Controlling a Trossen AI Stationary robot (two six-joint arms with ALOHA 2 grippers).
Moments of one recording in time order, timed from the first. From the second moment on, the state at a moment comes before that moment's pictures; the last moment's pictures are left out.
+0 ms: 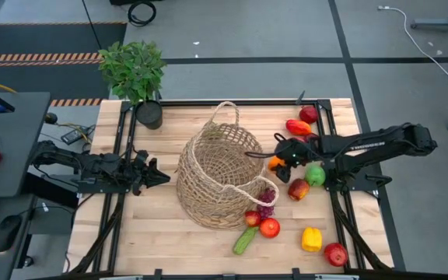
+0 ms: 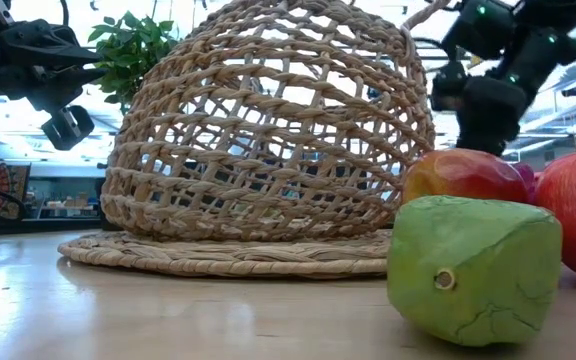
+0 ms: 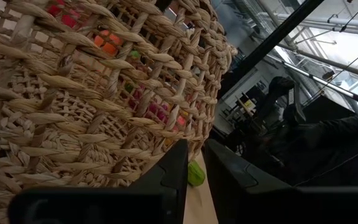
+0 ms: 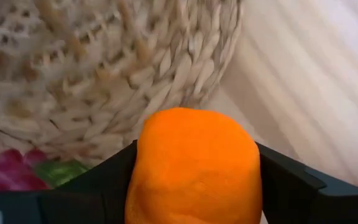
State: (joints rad) left arm -0.25 0.16 0.01 0.16 -0.10 -0.77; right arm -0.08 1.06 0.56 -0.46 0.10 0.41
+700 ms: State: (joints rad) left arm -0.25 0.16 0.01 0.16 -0.10 -0.77; right arm -0.24 1.06 1.17 -0.91 0.09 0.24
